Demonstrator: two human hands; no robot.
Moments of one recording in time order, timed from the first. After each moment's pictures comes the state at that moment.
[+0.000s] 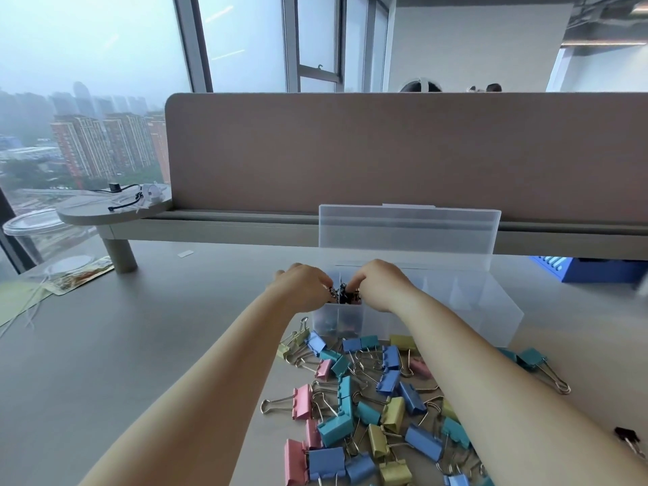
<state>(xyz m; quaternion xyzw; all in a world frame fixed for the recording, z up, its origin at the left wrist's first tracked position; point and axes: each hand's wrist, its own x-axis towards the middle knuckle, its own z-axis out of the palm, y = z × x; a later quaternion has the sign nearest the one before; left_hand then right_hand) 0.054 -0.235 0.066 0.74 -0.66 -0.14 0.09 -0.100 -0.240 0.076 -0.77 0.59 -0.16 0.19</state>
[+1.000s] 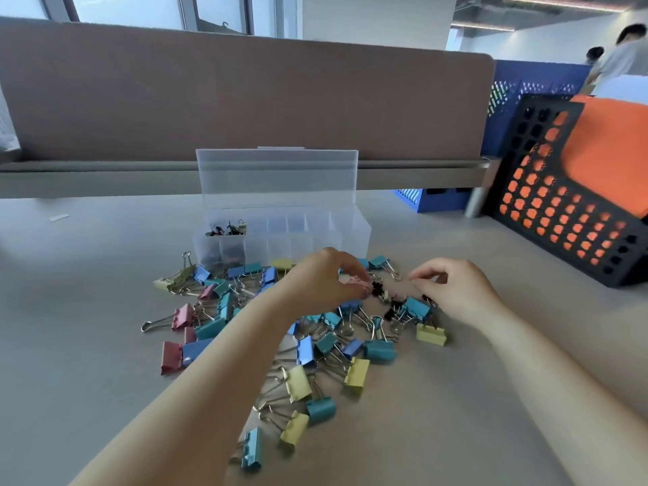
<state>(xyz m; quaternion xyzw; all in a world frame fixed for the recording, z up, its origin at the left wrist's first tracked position) -0.117 -0.110 0.057 0.46 -0.83 -0.23 0.21 -0.339 -0.084 0.036 -0.64 0.67 -0.34 0.17</state>
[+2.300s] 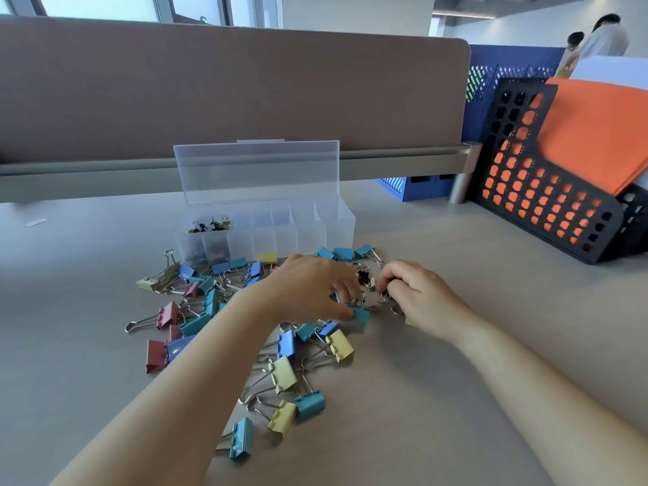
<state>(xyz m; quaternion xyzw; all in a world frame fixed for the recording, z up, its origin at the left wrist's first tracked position) -0.118 -0.094 0.062 0.39 -0.91 -0.13 0.06 -0.311 -0.055 0.029 -0.70 0.61 -0.31 0.20</state>
